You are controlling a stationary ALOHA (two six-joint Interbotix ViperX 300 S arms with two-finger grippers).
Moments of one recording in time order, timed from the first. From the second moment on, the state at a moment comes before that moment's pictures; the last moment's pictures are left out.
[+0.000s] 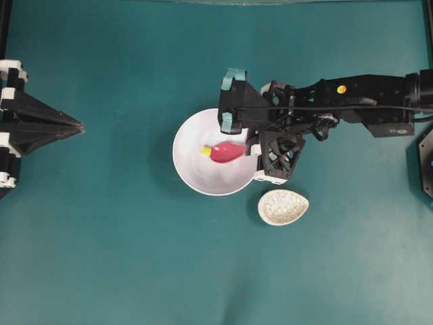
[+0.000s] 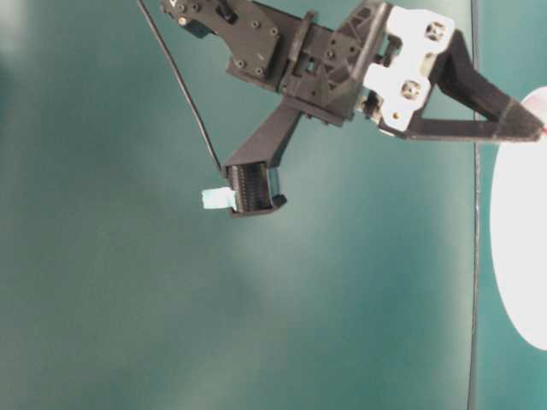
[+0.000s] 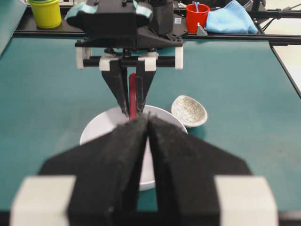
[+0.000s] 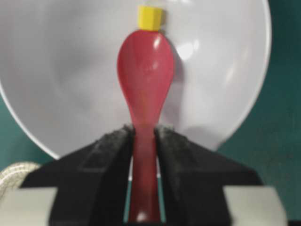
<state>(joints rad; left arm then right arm) 0.00 -0.99 1.17 0.01 -0.13 -0.01 -0.10 0.06 0.47 0.11 0.59 -0.01</state>
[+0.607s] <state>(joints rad) 0.00 -0.99 1.17 0.01 -0.13 -0.01 -0.10 0.09 0.46 0.11 0.49 -0.01</state>
